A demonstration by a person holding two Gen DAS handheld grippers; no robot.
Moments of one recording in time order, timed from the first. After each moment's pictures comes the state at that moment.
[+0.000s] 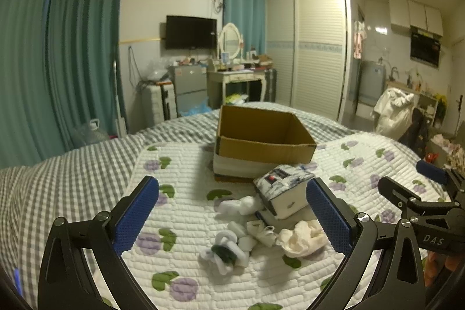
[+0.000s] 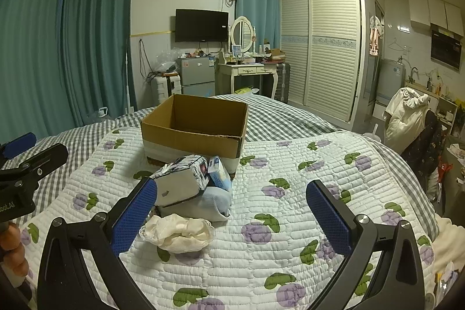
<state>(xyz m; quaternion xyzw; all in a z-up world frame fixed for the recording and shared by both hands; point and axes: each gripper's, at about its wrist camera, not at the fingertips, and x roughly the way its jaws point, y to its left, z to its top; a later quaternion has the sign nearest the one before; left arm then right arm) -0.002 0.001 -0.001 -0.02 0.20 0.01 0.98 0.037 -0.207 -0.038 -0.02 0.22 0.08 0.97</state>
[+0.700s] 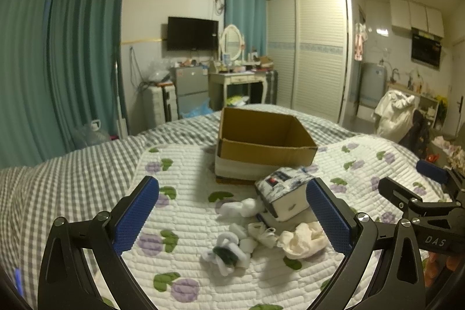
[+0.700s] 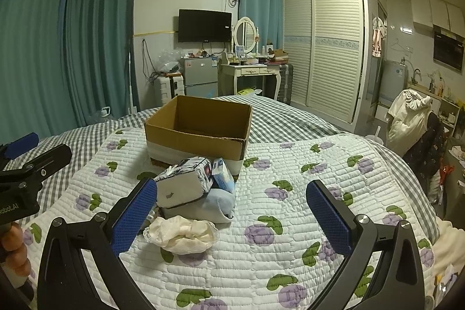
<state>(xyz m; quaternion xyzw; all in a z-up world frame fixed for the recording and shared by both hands) -0.003 0.003 0.000 -0.02 0.19 0.01 0.98 0.038 -0.203 -0.032 -0.03 0.21 0.09 0.97</state>
